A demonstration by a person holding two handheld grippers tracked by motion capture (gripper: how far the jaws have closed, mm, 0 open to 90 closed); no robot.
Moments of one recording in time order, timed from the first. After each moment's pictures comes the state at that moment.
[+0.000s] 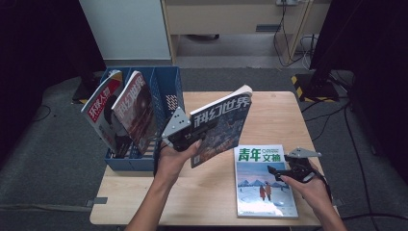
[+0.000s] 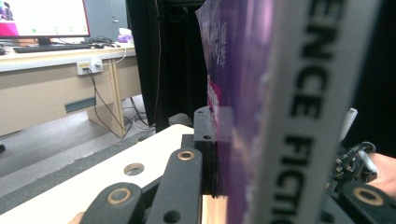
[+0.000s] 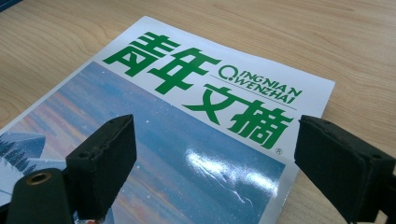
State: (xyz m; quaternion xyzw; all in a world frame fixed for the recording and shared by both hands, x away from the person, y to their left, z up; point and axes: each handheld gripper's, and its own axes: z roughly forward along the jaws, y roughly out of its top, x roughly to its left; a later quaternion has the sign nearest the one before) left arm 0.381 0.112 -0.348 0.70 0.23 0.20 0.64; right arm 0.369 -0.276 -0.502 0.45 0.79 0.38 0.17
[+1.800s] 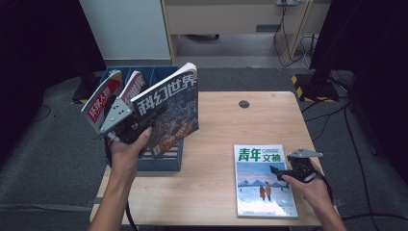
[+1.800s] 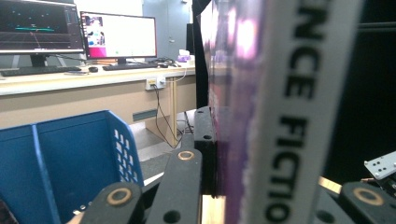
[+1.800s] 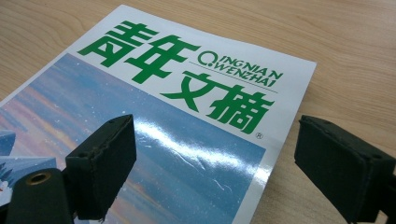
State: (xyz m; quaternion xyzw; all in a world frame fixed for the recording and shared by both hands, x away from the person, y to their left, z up) left arm 0.369 0.224 -0.309 0.65 0.30 0.28 0.64; right arm 0.371 -0.283 -0.509 0.47 0.78 0.37 0.18
